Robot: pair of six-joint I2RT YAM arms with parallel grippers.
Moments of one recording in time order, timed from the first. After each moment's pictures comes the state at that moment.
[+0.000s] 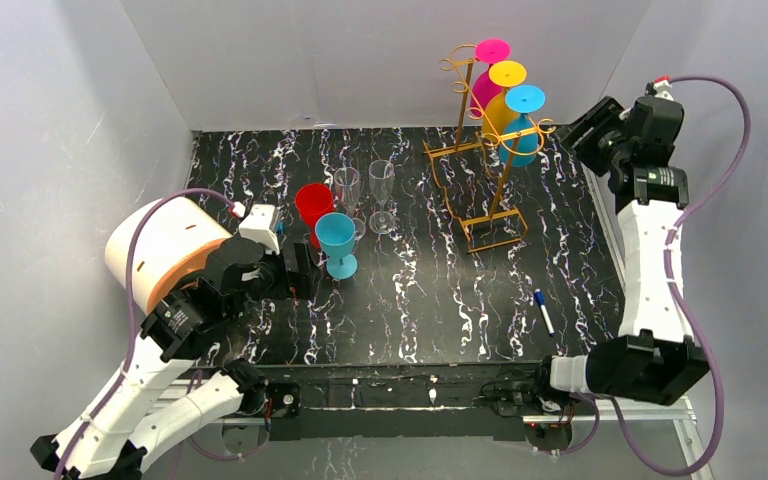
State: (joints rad) left arm -0.70 0.69 1.00 -0.89 -0.24 -0.45; right arm -0.14 1.28 1.49 -0.62 -0.16 0.60
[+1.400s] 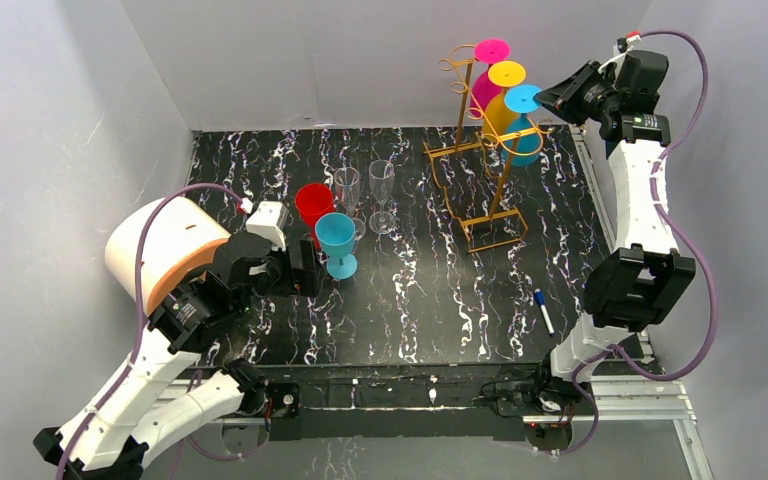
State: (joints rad) left arm -0.70 0.73 1.01 -0.87 -0.23 -0.43; right arm -0.14 1.73 1.86 -0.48 -0.54 0.66
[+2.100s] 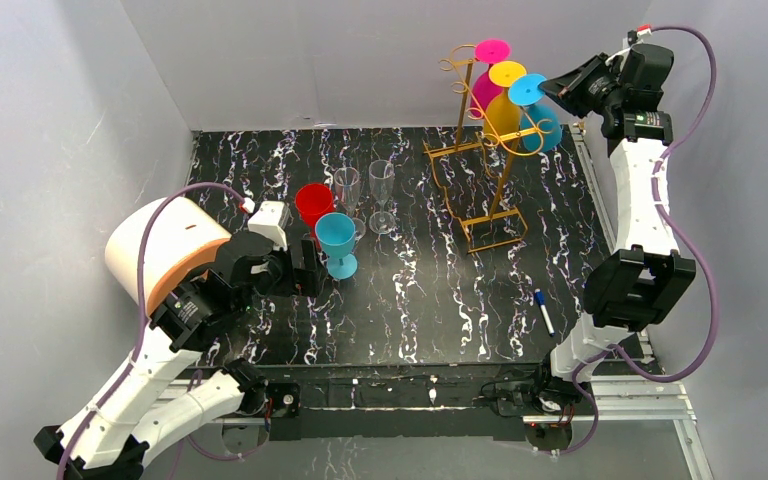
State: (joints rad) left arm -0.70 0.74 1.01 -0.87 -0.23 -0.43; right arm -0.14 1.73 1.89 -0.45 -0.50 0.74
